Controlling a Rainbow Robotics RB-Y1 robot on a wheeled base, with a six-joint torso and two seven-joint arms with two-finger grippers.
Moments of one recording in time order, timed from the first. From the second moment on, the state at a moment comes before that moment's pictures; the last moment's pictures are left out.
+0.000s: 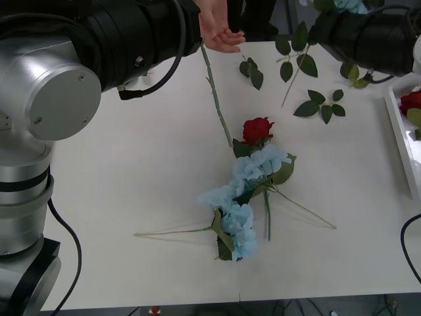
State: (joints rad) right arm -0.72 -0.72 0.15 -1.33 -1.36 0.68 1.46; left arm -0.62 0.30 -0.15 -2.24 0.43 1.30 -1.10
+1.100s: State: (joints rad) right arm -1.16 -0.61 0.16 -1.26 -1.45 0.37 2.09; left arm -0.62 0.30 -0.15 -2.24 0.43 1.30 -1.10
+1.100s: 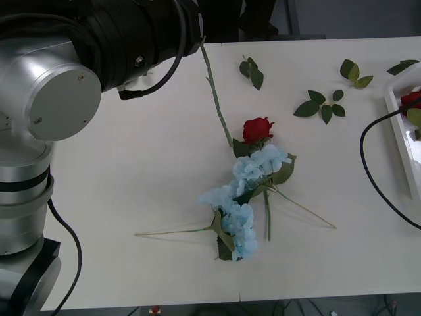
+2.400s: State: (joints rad) right arm -1.13 -0.64 0.19 -1.25 -1.75 0.68 2.12; left arm -0.62 0.30 -0.15 -2.24 0.43 1.30 -1.10
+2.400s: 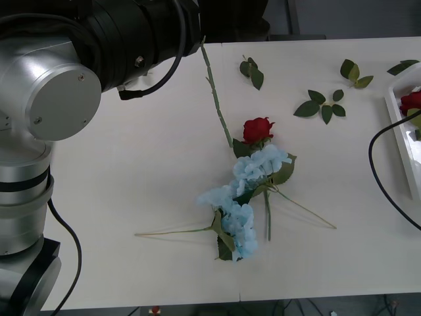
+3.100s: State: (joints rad) right arm -0.82 -0.83 0.47 -1.61 -1.13 1.27 1.85; left arm -0.62 0.30 -0.15 -2.24 0.43 1.30 -1.10
